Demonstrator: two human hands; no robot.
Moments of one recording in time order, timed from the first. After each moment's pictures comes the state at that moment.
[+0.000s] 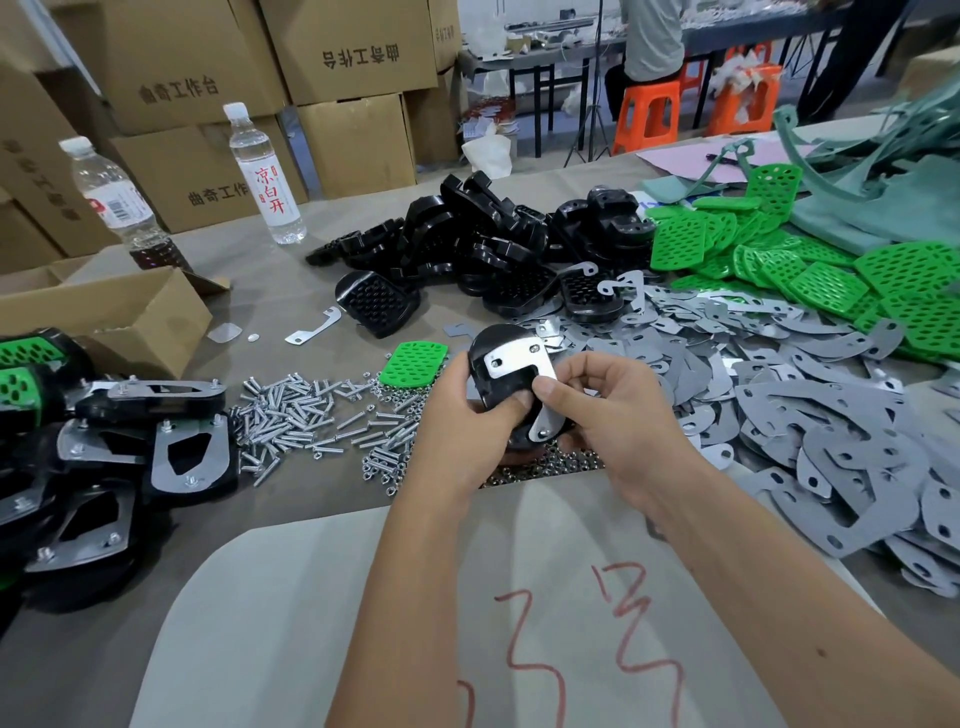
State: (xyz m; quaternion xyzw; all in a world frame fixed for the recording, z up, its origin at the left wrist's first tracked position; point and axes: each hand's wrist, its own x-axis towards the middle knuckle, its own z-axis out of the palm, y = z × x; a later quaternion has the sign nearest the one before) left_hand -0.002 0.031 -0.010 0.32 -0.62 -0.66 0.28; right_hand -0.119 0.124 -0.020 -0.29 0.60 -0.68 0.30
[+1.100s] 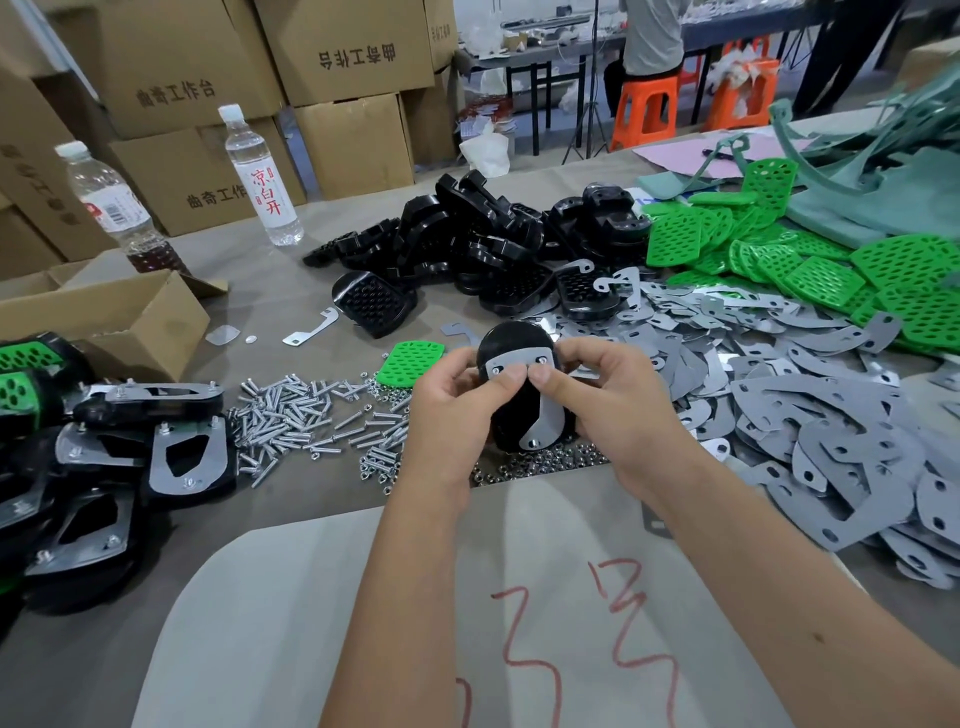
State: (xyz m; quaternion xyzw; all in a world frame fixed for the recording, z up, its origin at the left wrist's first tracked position) left_hand -0.001 0.031 -0.006 0.30 -0.59 -0.67 0.33; right_hand -0.126 0.125 -0.017 -0.36 0.59 -0.67 0.27
